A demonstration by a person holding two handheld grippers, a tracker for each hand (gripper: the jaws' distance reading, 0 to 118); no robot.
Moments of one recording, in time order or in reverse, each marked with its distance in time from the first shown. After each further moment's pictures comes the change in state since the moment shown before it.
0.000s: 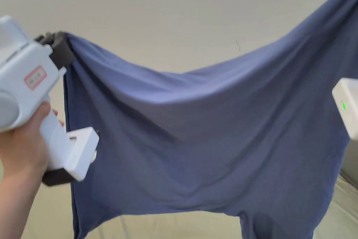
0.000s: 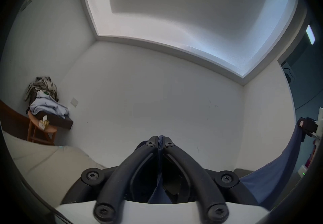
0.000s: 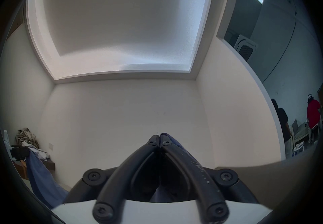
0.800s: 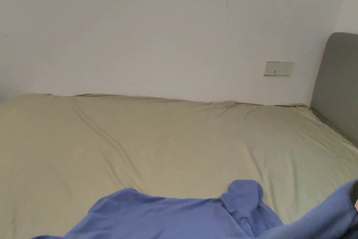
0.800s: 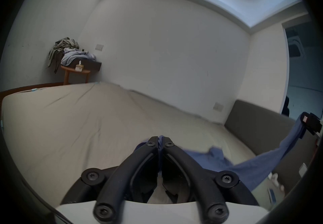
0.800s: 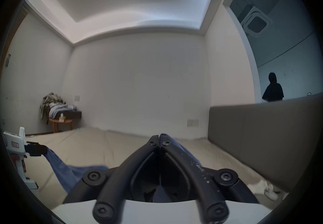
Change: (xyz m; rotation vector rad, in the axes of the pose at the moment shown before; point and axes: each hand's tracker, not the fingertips) left arm -0.106 -0.098 0.390 -0.629 0.106 -0.046; right arm 0.015 -0.069 0.410 -0.531 0.121 0.065
